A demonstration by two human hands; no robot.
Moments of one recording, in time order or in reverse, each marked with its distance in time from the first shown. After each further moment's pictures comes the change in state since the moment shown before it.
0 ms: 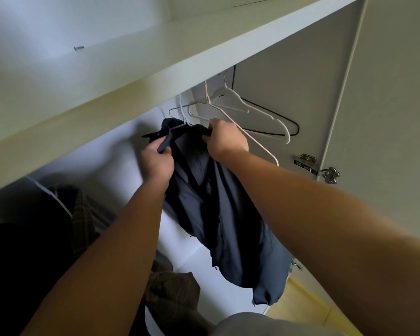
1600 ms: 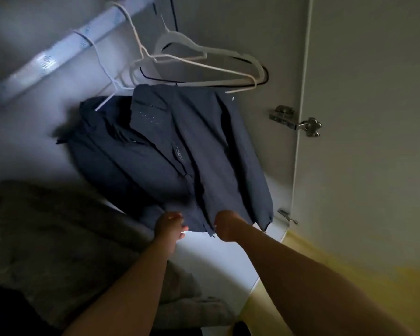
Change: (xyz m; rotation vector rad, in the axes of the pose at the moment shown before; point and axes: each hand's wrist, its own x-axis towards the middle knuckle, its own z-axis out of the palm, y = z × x) left_hand -0.150 -0.189 0.053 0.121 -0.446 -0.833; right_hand -0.167 0.179 0.170 -0.076 -0.850 0.097
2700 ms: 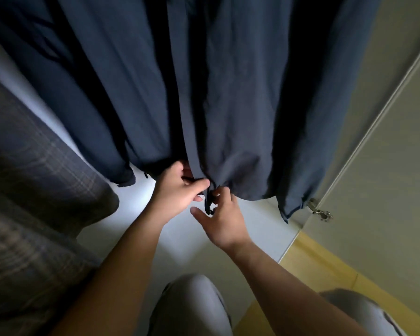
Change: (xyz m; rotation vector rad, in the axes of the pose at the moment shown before) left_hand 0.226 -0.195 0.102 0.041 -0.151 0.672; right_hand 0.235 0.137 0.296 0.556 0.720 -0.061
